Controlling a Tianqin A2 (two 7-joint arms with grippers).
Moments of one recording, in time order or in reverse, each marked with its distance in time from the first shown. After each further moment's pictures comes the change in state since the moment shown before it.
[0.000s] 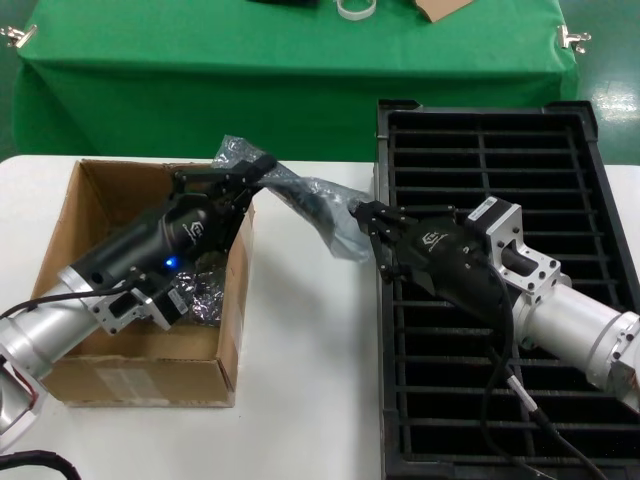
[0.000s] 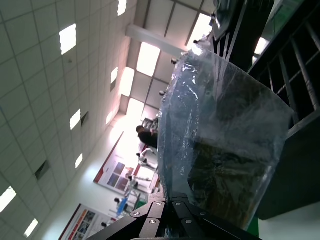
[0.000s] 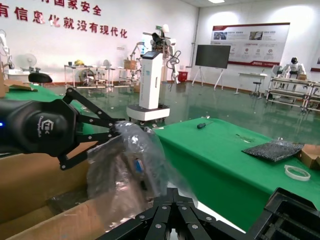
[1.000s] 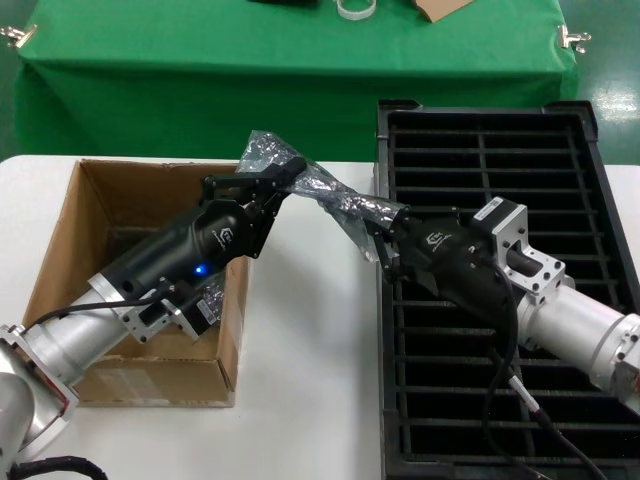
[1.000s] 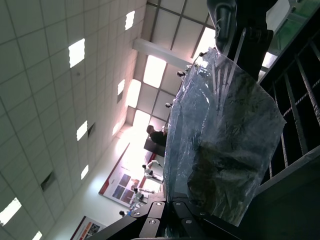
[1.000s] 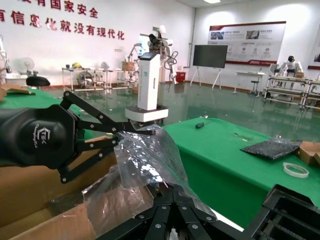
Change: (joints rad) left arm 0.019 0.055 -0.011 -0.006 -0.010 0.028 0.039; right arm -0.012 -0.010 0.030 -0.004 -0.004 -0.015 0.001
